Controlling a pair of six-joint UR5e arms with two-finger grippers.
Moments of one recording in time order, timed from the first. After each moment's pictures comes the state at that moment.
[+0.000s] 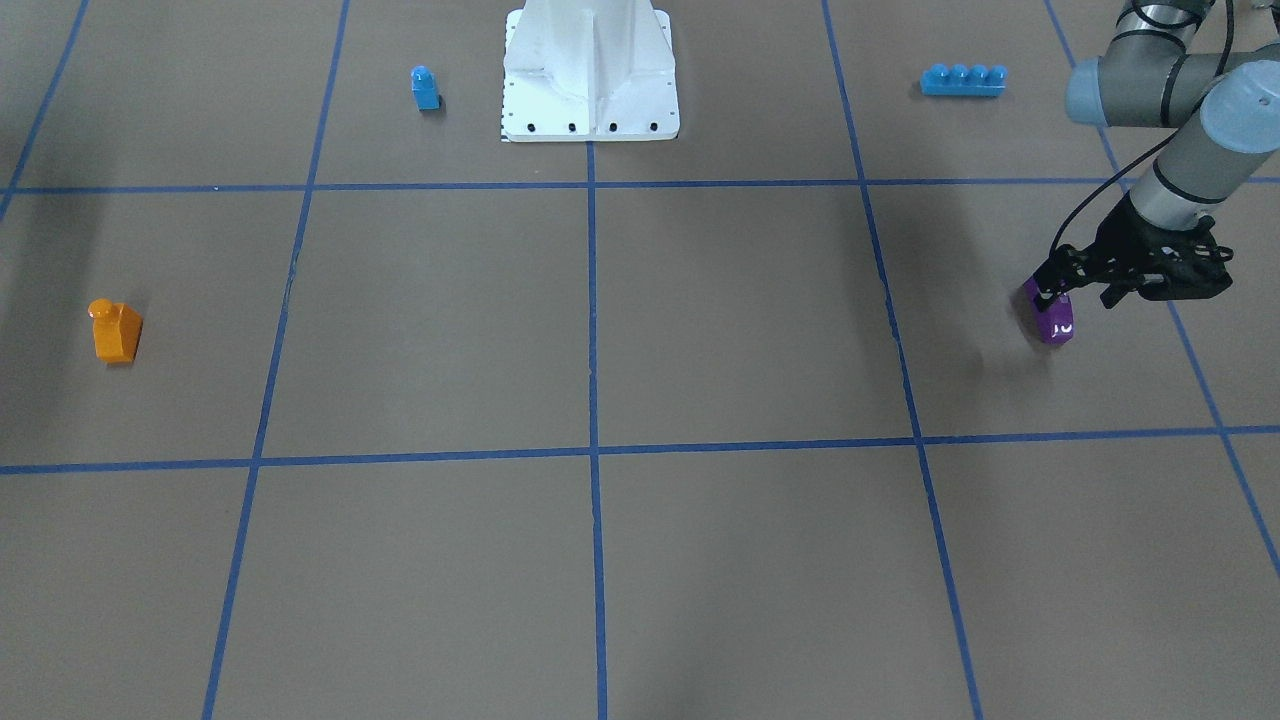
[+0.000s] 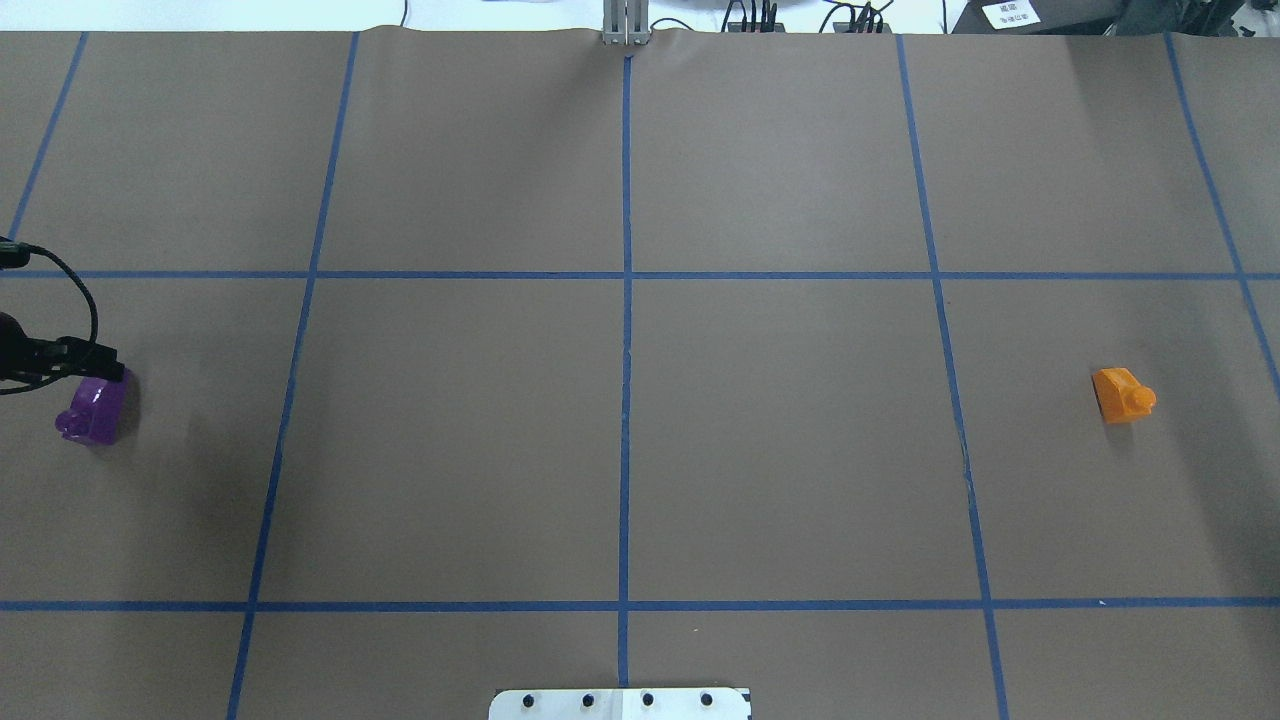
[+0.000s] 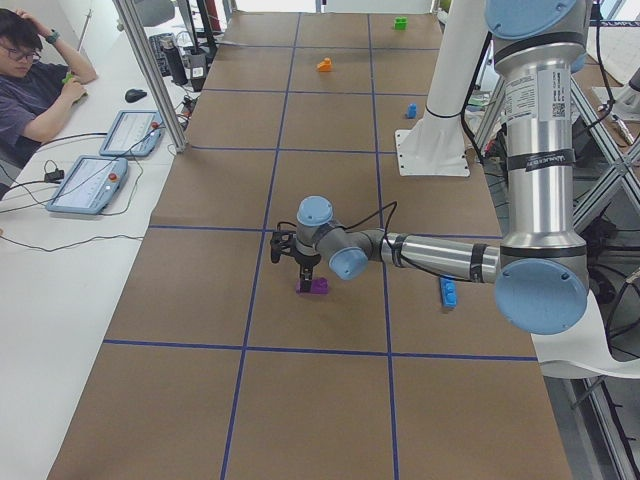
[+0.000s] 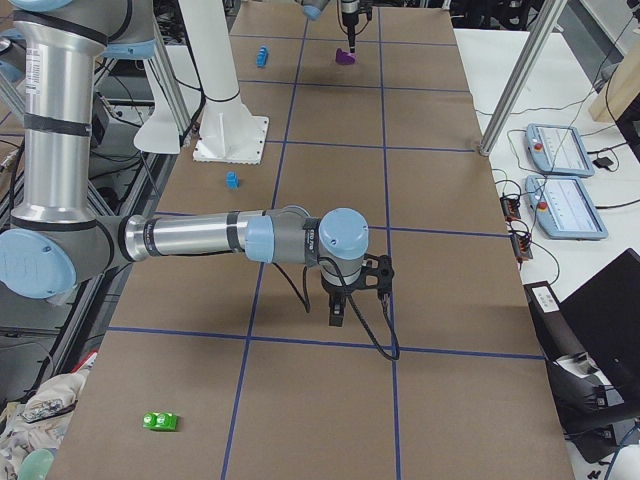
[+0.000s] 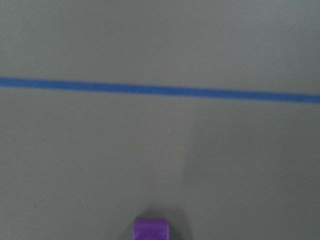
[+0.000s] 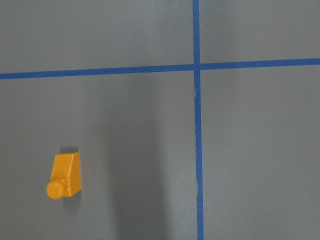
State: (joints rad) left arm -0.94 -1.44 -1.70 -2.22 -2.09 -0.90; right arm 1.59 -1.70 1.84 -1.70 2.43 0.03
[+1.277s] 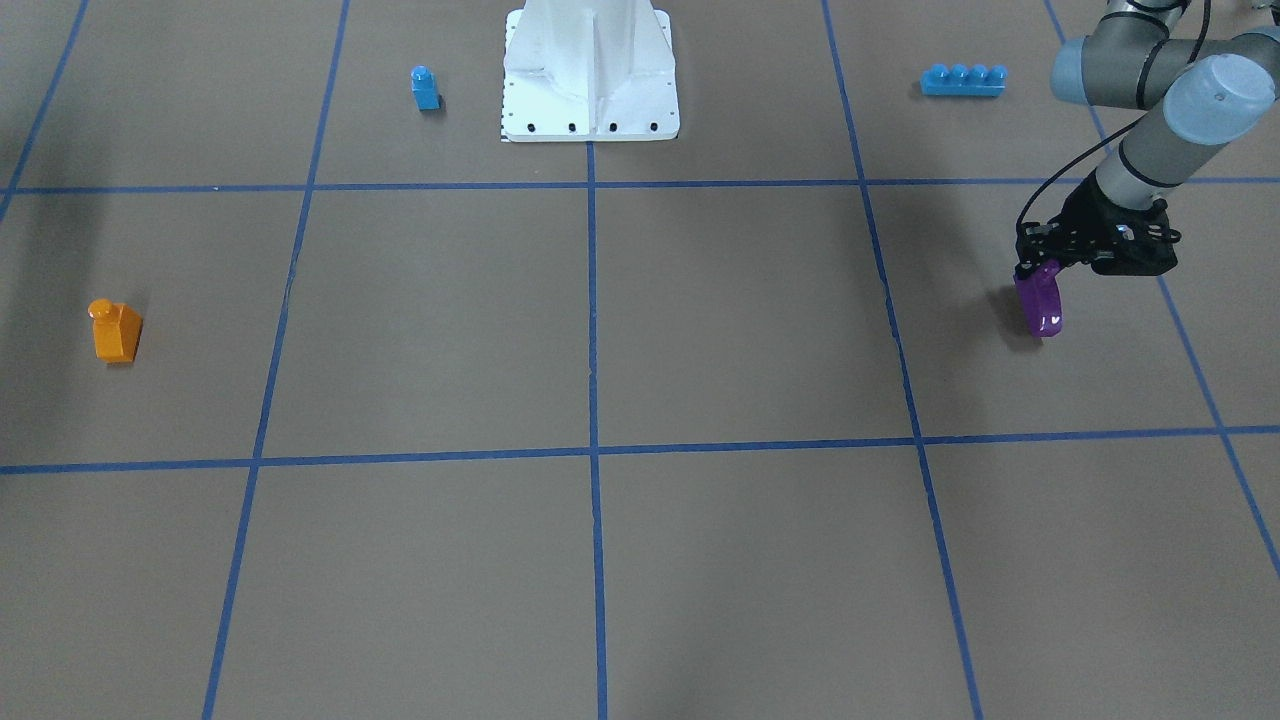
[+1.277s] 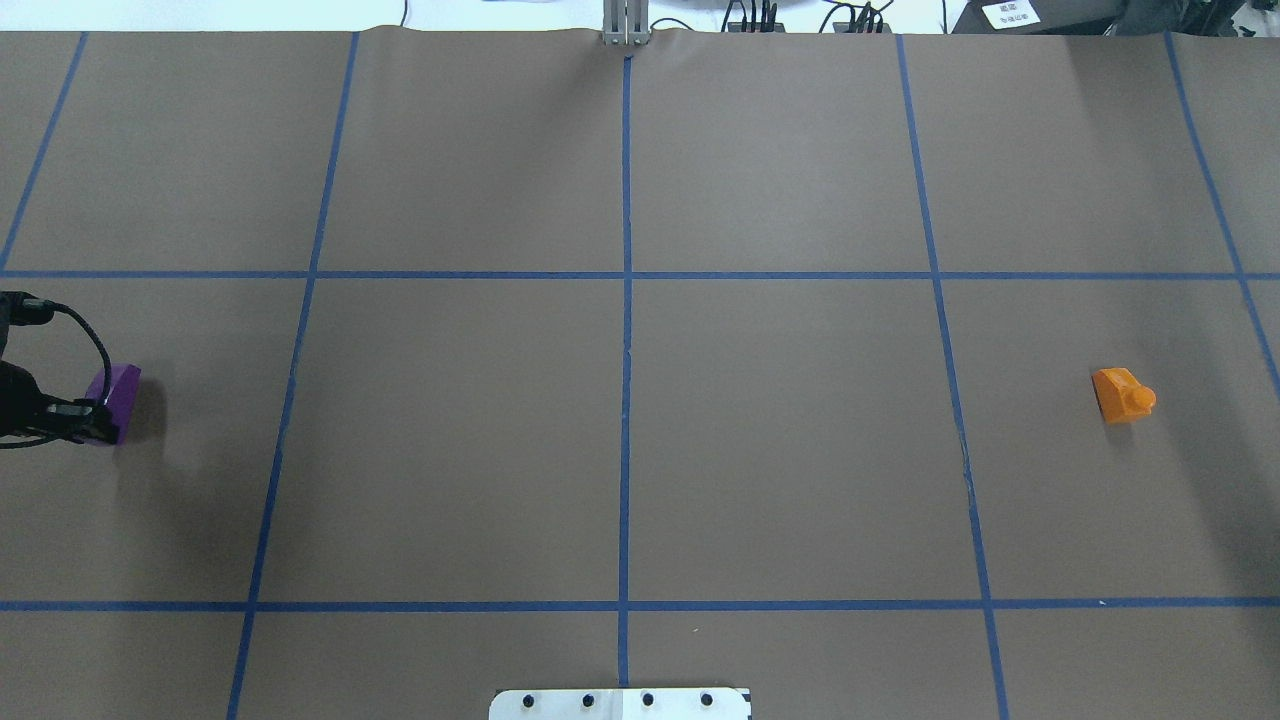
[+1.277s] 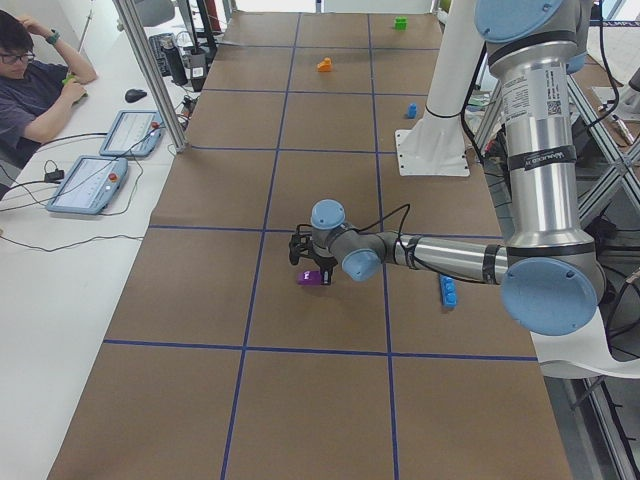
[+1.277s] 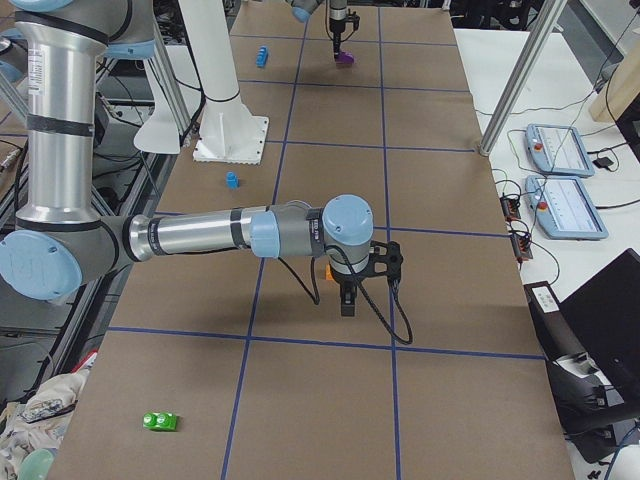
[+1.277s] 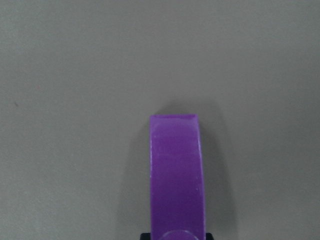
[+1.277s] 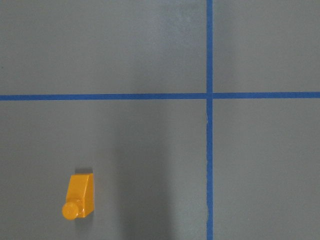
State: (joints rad) left arm -0.87 -1.40 -1.75 -2.22 -2.16 -0.89; right arm 1.58 -1.68 1.84 -1.62 2.43 0.08
